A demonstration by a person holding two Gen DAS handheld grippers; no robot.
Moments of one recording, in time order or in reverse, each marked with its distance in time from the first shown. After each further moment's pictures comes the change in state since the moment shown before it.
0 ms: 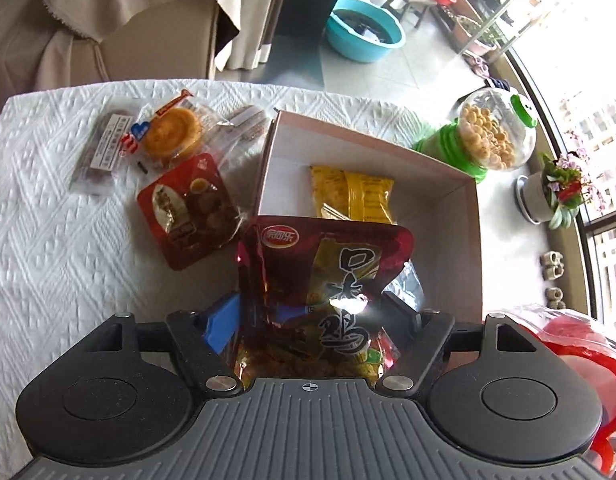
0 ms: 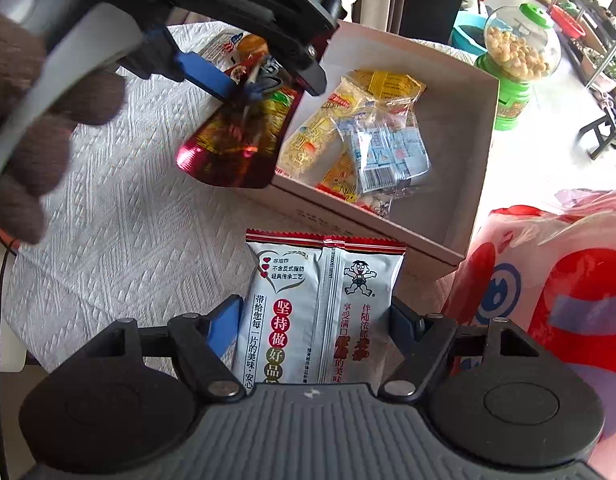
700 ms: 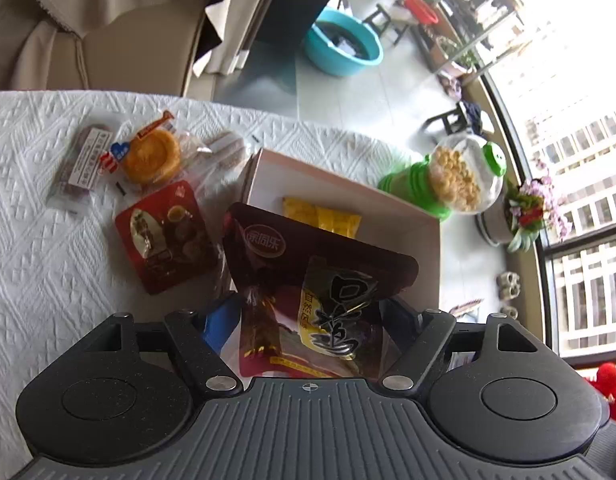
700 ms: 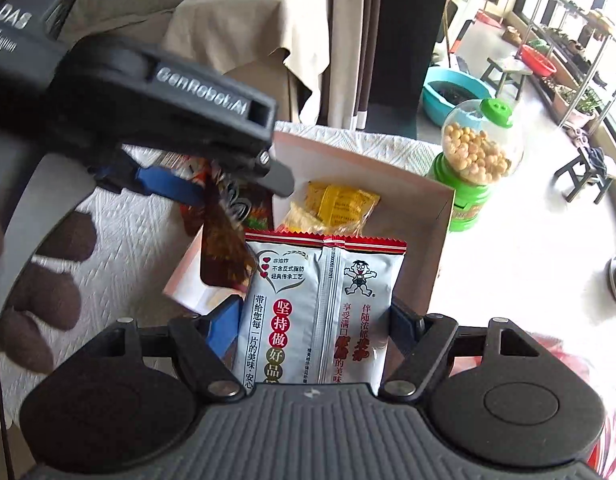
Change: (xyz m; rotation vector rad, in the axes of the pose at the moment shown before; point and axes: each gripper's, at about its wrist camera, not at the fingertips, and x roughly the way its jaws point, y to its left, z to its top) left arm -0.010 0.013 0.026 -0.065 0.016 -0.141; right arm -0.011 -0.028 0.075 0.059 -0.180 -0.074
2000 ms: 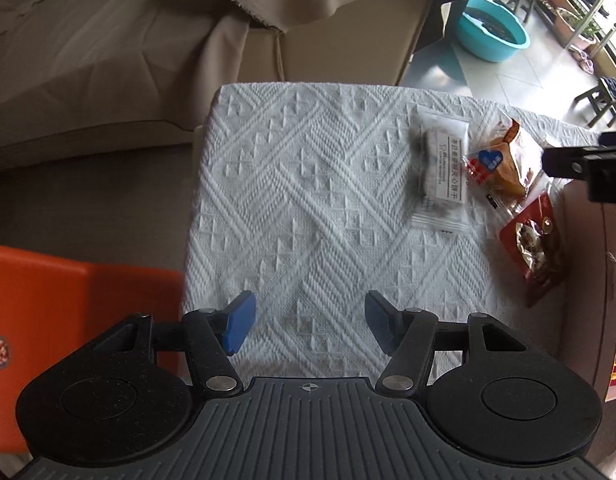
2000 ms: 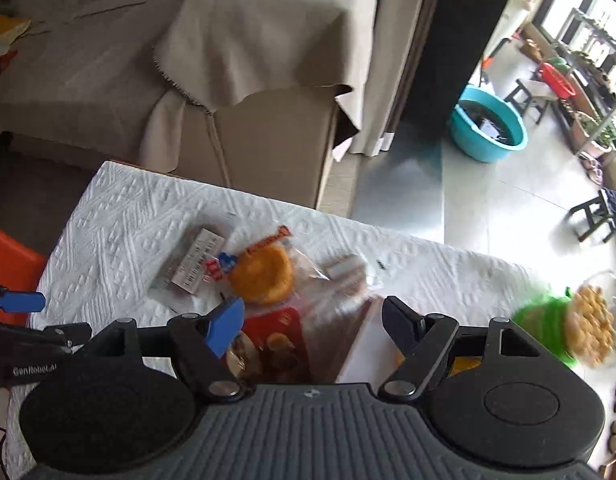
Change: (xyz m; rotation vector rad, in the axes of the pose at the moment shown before) left arm -0.038 0.207 0.019 0.043 0.010 0.434; right arm 0.132 0.119 0.152 -0.128 0.090 -0.023
